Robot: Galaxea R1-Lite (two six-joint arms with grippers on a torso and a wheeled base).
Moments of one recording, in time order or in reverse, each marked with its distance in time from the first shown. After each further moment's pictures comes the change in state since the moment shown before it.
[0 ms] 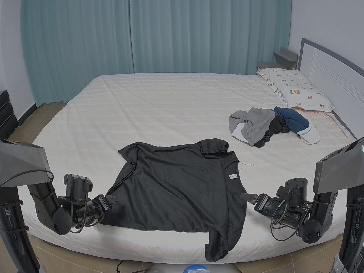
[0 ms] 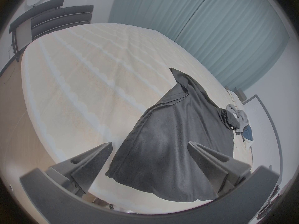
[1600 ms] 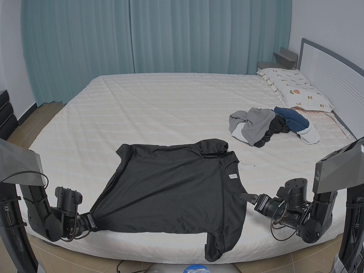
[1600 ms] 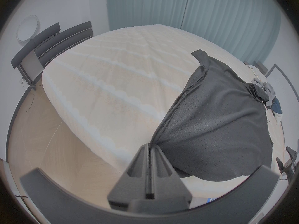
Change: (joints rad) left arm 0.099 0.017 0.145 0.013 0.136 0.267; right arm -0.004 0.007 0.000 -0.002 0.002 0.000
